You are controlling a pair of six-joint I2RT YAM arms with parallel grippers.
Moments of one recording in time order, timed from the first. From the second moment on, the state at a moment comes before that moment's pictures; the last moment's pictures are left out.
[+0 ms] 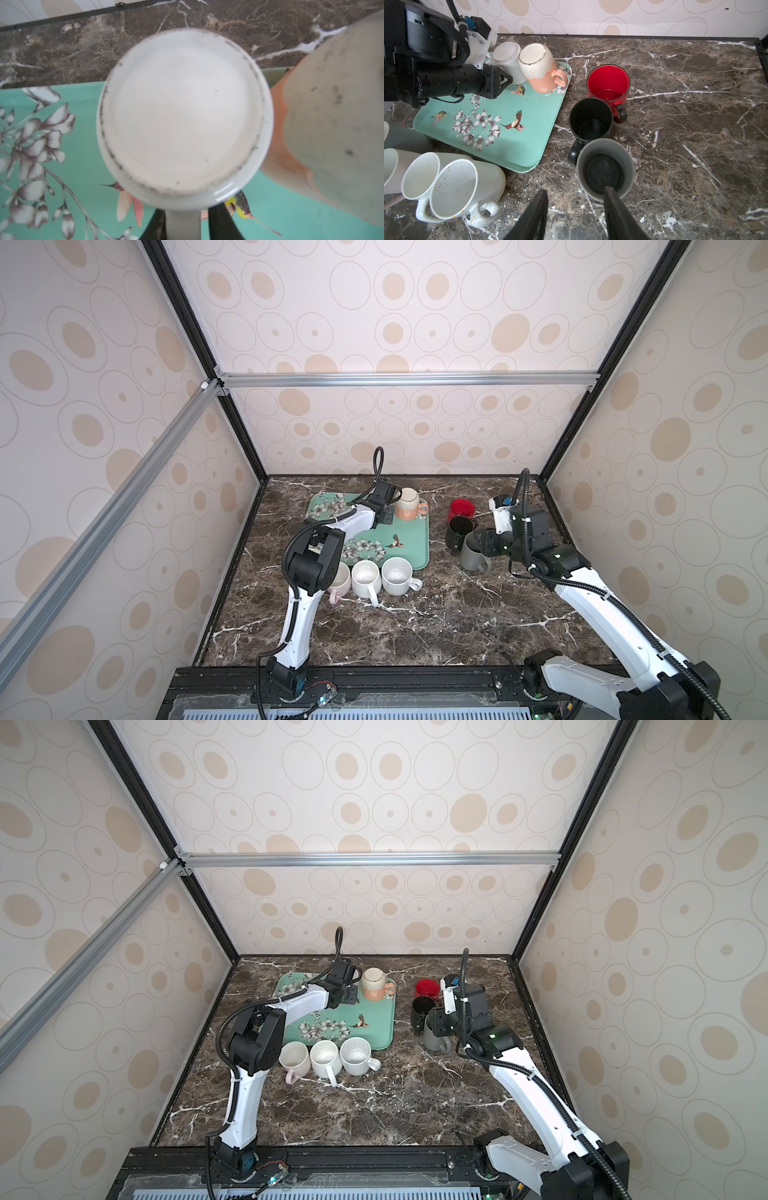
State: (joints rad) left arm -0.46 2.22 1.65 -0.31 -0.28 -0.23; right arm 0.33 1.09 0.96 -0.53 -0.03 0.19
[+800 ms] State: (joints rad) left arm -0.46 1.81 1.08 -0.14 -0.19 -0.19; right arm 0.33 1.14 0.96 -0.55 -0.26 0.30
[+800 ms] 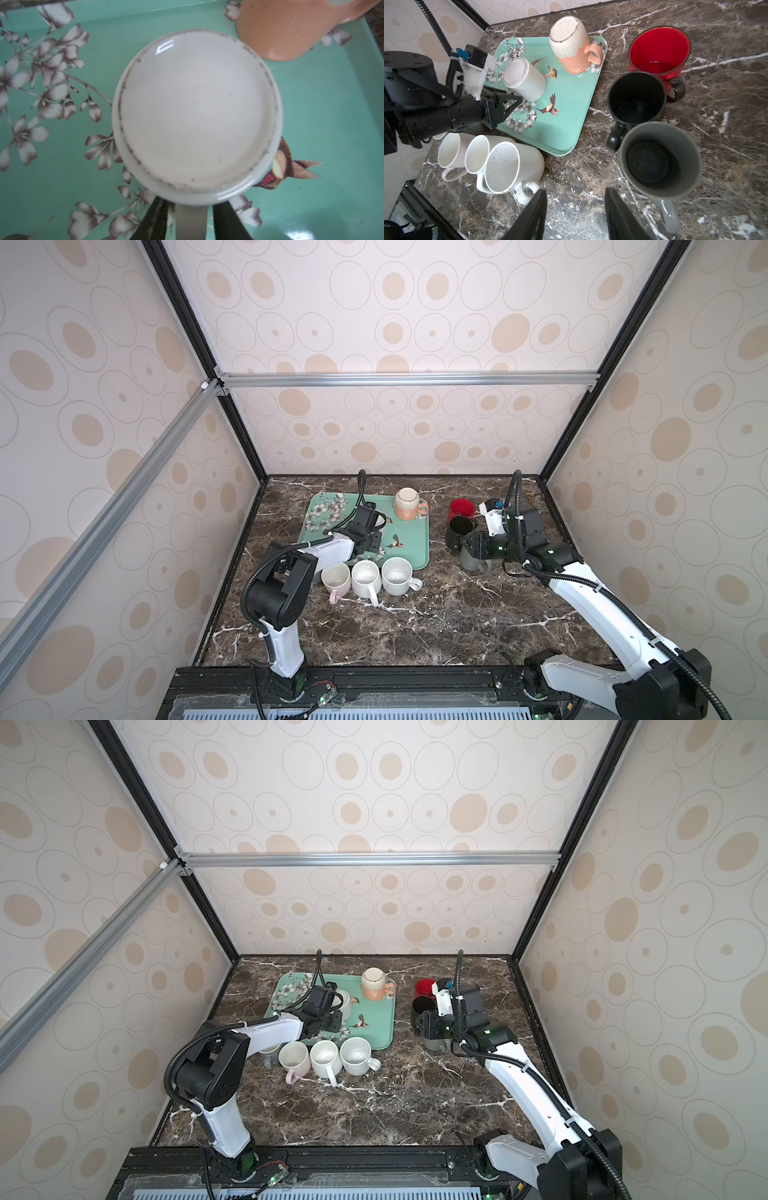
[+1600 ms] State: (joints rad) left arm -0.38 1.79 1.02 0.02 -0.04 -0.23; right arm 0.33 1.15 0.95 -0.54 -0.33 0.35
